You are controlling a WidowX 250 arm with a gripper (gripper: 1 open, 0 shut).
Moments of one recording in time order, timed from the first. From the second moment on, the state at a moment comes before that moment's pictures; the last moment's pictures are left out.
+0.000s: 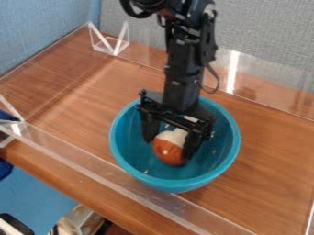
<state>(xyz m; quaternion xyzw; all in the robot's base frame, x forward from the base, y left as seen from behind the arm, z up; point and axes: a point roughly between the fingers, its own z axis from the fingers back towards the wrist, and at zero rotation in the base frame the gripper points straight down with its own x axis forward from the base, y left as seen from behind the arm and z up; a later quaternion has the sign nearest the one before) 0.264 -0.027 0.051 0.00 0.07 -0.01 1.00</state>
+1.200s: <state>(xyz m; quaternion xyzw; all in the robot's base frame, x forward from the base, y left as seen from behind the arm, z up) 0.280 -0.032 0.025 -0.02 0.05 -0.09 0.99</state>
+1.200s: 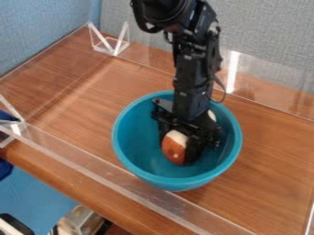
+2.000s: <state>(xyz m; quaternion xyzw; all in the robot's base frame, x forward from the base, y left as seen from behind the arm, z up) 0.284 -0.028 0.024 -0.02 0.05 -0.07 1.00</state>
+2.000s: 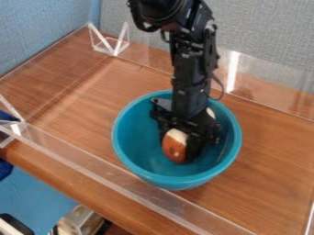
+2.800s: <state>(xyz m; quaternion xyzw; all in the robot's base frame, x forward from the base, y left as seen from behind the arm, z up) 0.306 -0.021 0.026 -0.02 0.06 -0.13 0.99</state>
